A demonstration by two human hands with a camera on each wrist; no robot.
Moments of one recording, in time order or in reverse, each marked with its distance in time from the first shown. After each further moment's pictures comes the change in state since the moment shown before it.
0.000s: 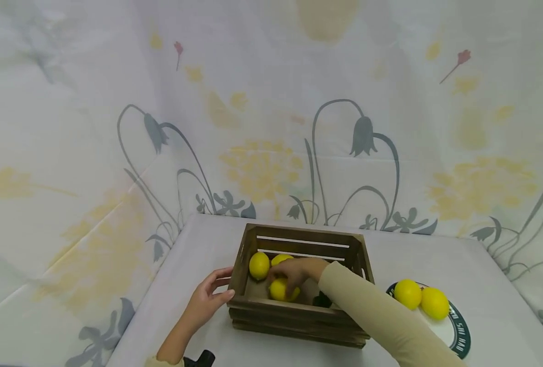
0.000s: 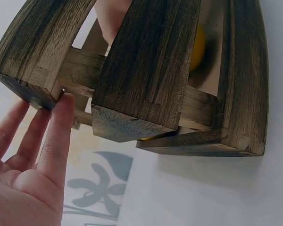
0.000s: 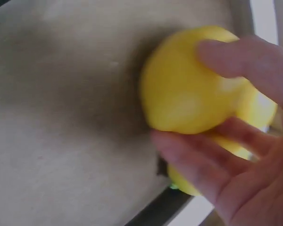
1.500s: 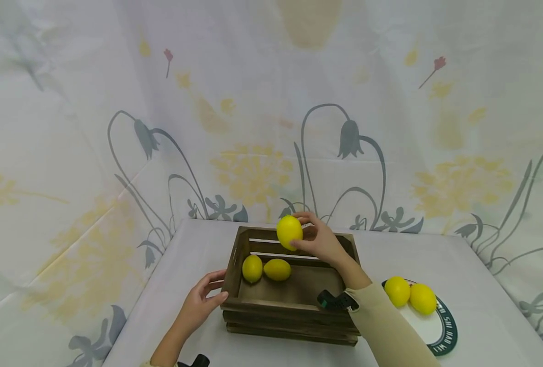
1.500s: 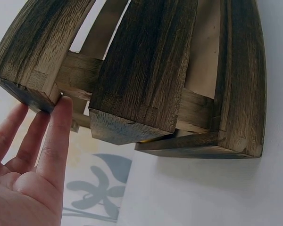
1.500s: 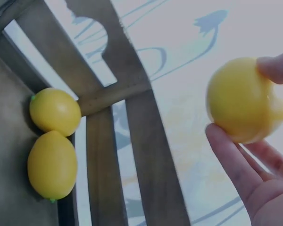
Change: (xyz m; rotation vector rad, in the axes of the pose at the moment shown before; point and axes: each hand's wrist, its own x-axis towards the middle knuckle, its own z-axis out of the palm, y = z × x) left_hand -0.003 0.005 0.004 0.004 0.041 -0.047; right_hand -0.092 -0.006 -0.031 0.548 0.940 -0.192
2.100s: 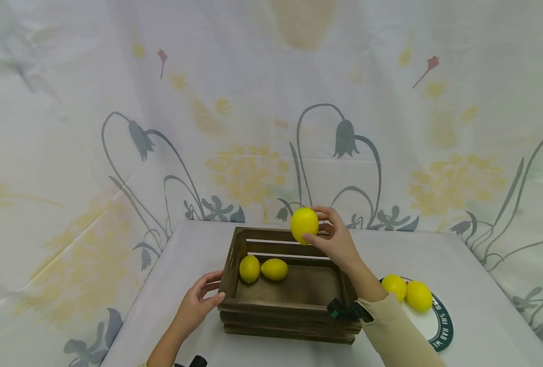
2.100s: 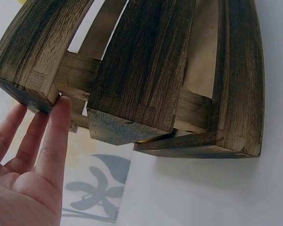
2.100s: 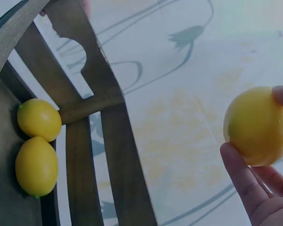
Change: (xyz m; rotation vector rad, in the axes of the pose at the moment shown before) left_hand 0.000 0.001 0.000 0.009 0.003 -0.001; right_hand -0.027 -0.026 -0.017 0.115 0.205 -0.012
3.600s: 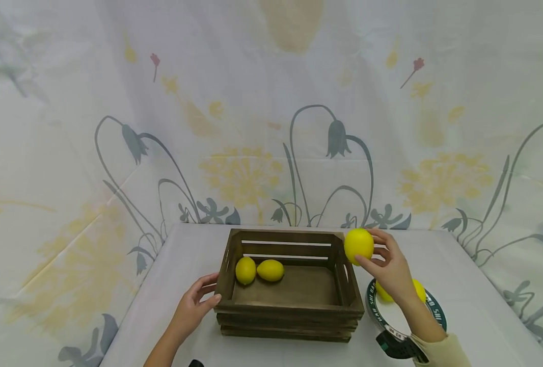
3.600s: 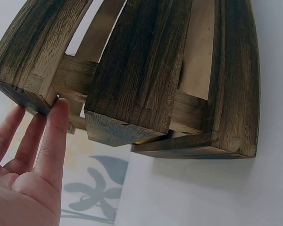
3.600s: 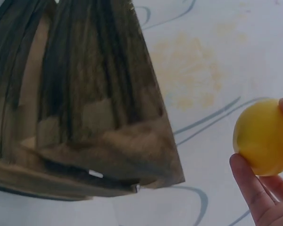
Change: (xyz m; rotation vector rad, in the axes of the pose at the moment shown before) left_hand -0.001 -0.005 0.003 0.013 0.023 -0.014; right_hand -0.080 0.020 -0.075 -0.200 0.241 -0.024
